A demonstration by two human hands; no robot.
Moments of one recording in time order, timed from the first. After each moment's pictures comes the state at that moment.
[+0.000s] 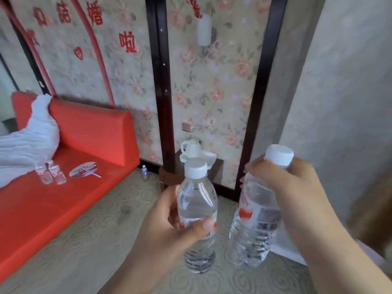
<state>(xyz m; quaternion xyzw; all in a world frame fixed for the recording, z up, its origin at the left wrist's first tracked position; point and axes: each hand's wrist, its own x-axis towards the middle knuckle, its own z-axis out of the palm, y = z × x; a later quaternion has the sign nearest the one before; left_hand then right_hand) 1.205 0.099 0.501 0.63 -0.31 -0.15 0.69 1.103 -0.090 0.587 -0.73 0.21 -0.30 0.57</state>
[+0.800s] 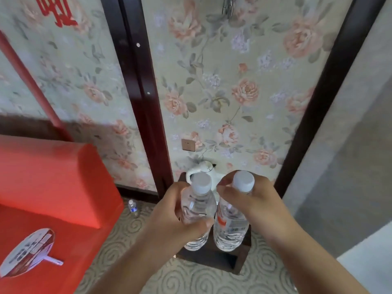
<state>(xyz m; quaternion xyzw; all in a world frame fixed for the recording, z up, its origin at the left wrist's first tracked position) 1.881 -0.086 0.420 0.74 -0.36 -0.21 0.53 1.748 -0.254 0.471 -0.77 0.20 -0.21 0.57</state>
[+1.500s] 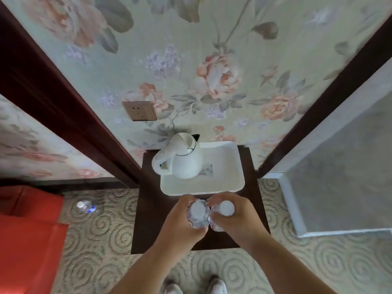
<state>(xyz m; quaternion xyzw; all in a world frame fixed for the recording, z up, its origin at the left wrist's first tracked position) 2.107 -0.317 0.089 0.77 -0.38 -0.36 0.37 1.965 -0.425 0.122 -0.67 0.46 -0.14 0.57</state>
